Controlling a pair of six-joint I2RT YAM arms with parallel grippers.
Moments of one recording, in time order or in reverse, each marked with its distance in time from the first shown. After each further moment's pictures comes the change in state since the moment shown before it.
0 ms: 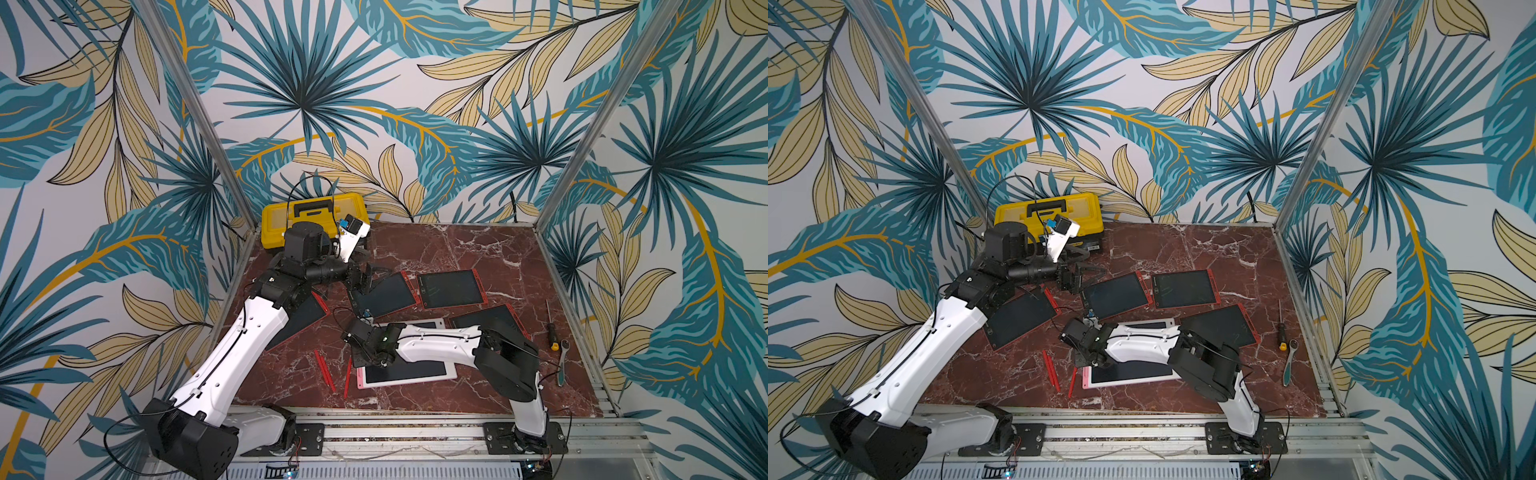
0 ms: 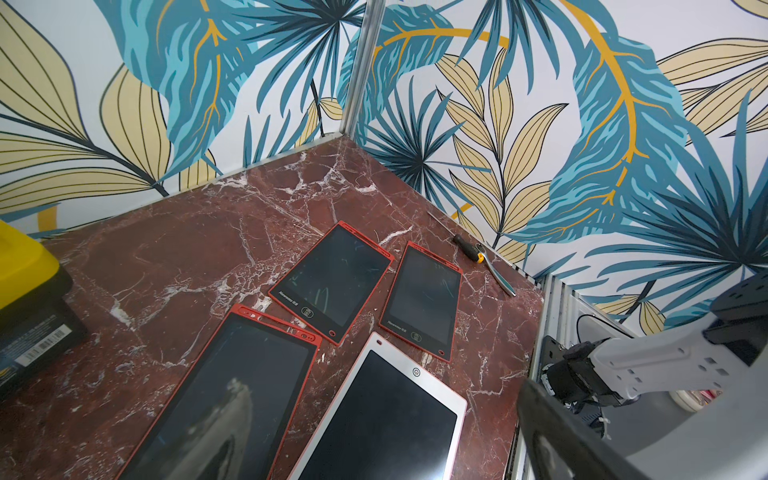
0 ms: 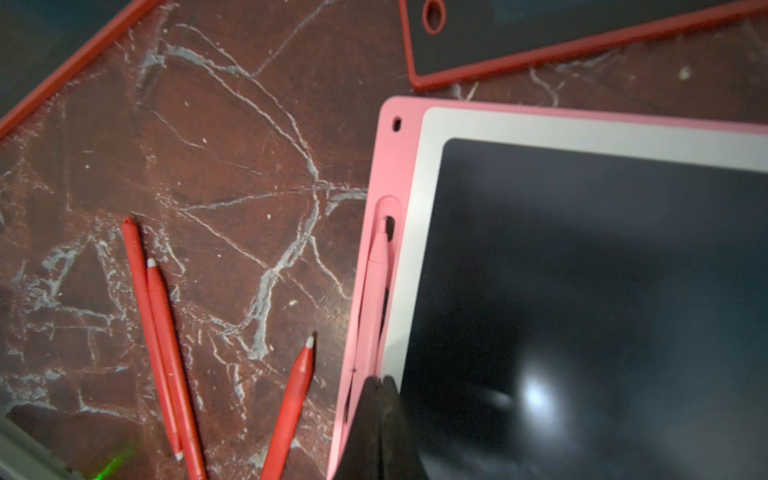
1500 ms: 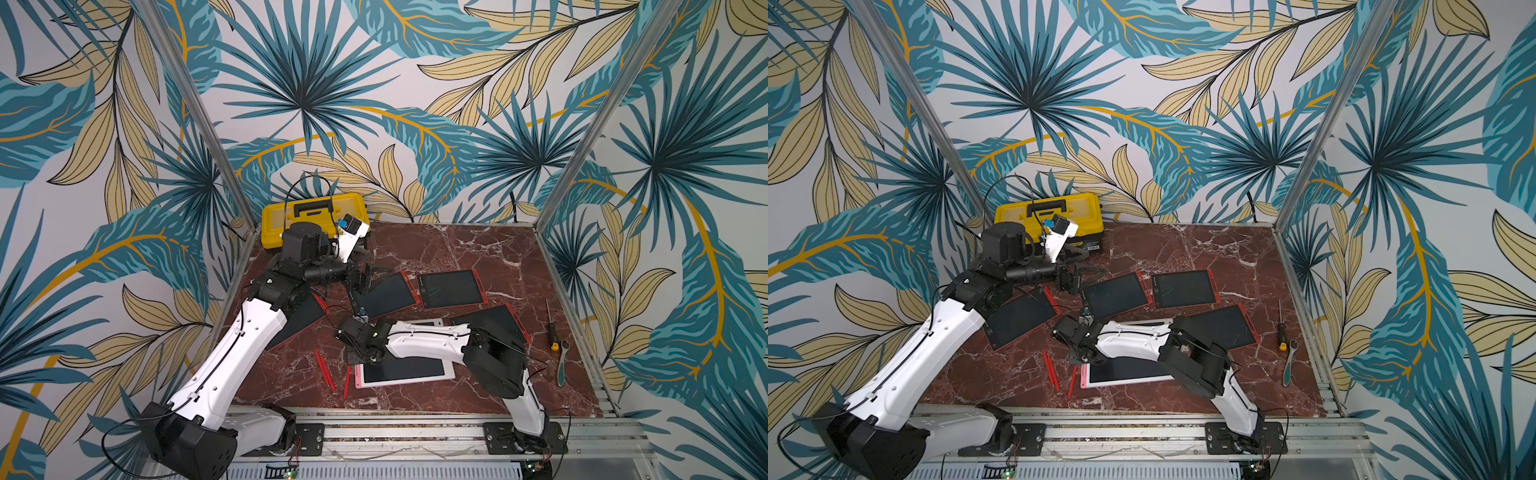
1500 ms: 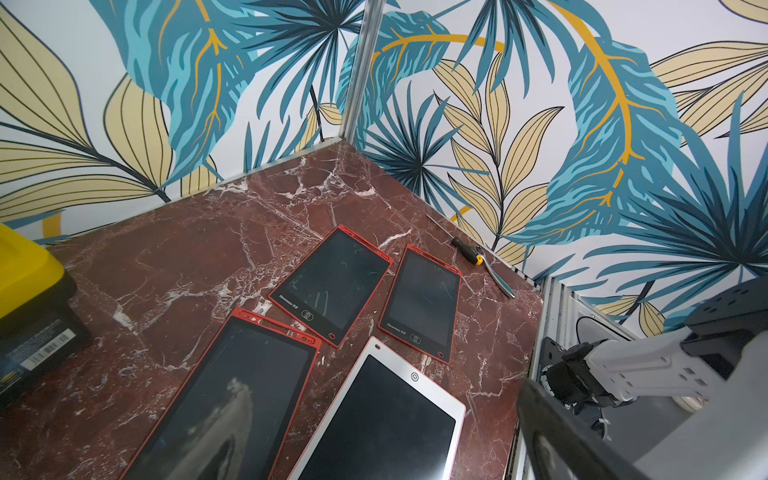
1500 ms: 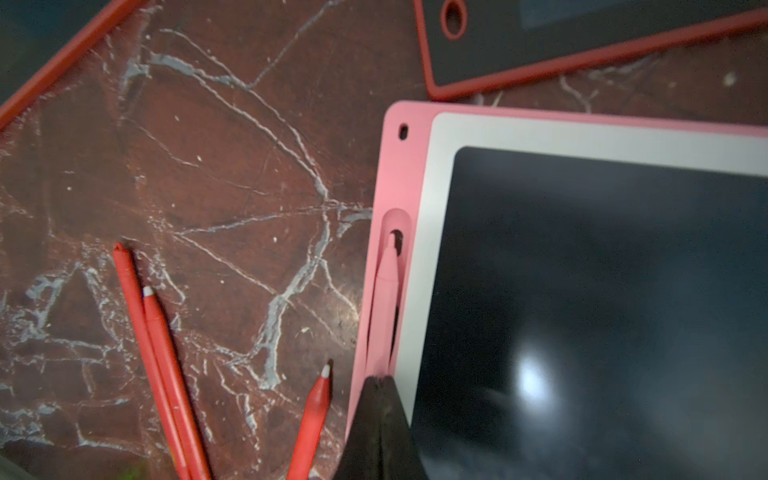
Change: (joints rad) left arm 0.000 -0.016 0.000 0.000 0.000 0.001; right arm 0.000 0.086 0.141 -0.116 0.001 0.030
